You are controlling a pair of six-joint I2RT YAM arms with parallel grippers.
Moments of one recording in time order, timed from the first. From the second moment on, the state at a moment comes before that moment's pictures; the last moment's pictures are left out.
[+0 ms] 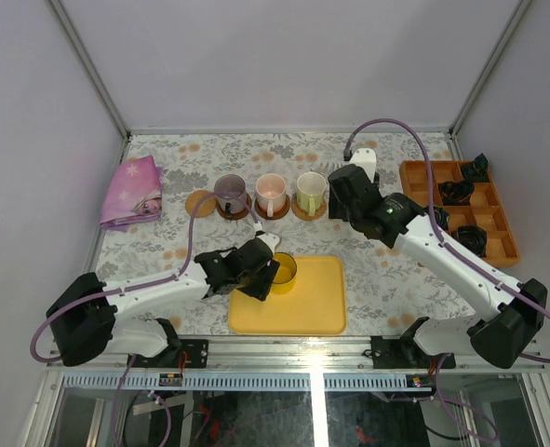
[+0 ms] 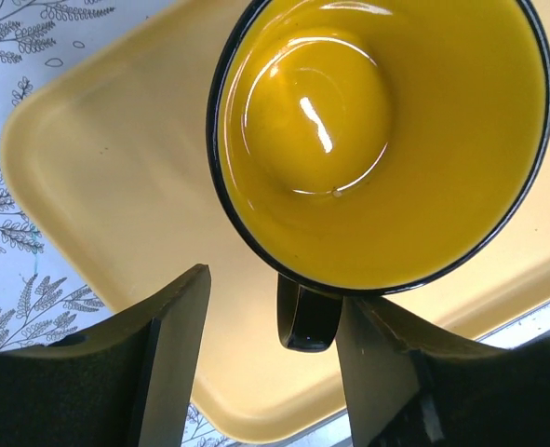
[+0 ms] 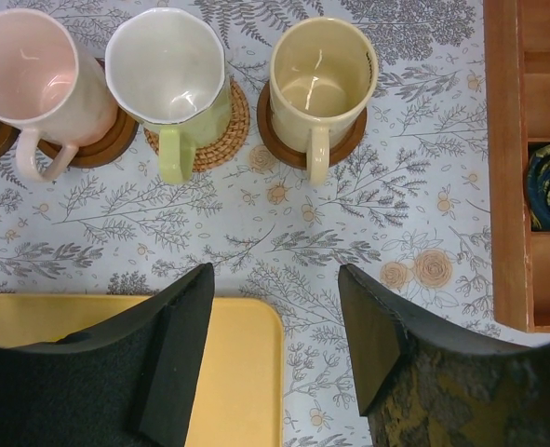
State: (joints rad) left arm -0.97 1.29 0.72 -0.46 -0.11 -0.45; right arm 0.73 1.31 1.26 -0.74 0.57 0.48
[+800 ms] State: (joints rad) left arm -0.98 1.35 0.76 -0.43 -0.09 -0.41; right arm 0.73 1.32 1.24 -0.72 0.53 0.51
